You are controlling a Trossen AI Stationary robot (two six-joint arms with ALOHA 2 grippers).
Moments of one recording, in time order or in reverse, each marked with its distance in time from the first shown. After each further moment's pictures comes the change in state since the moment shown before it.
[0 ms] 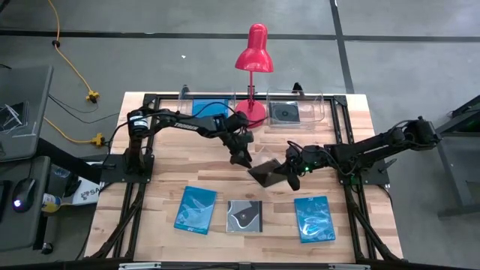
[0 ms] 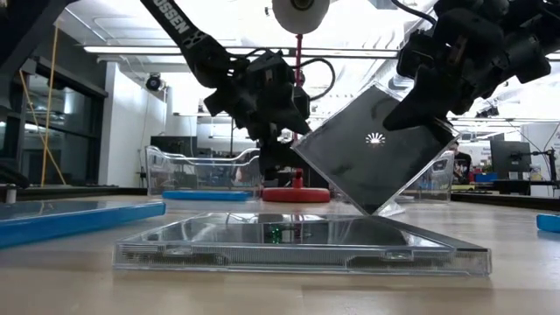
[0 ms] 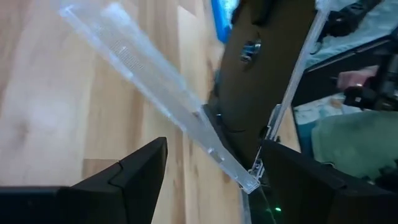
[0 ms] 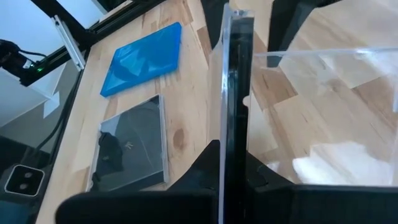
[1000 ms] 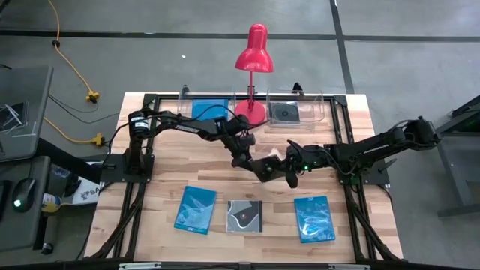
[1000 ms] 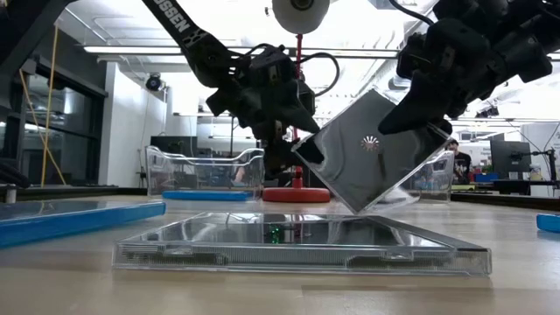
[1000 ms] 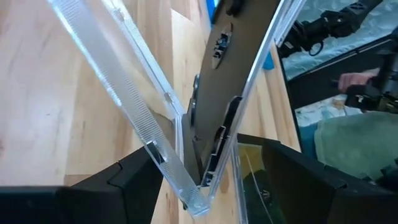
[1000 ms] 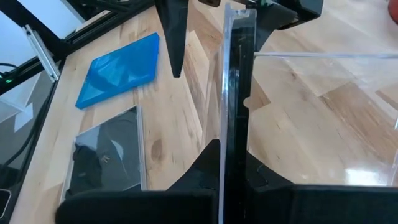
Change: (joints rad) left arm -0.030 0.010 0.000 0.050 -0.034 -0.027; right arm -0.002 0.000 0.001 -0.020 0.094 -0.007
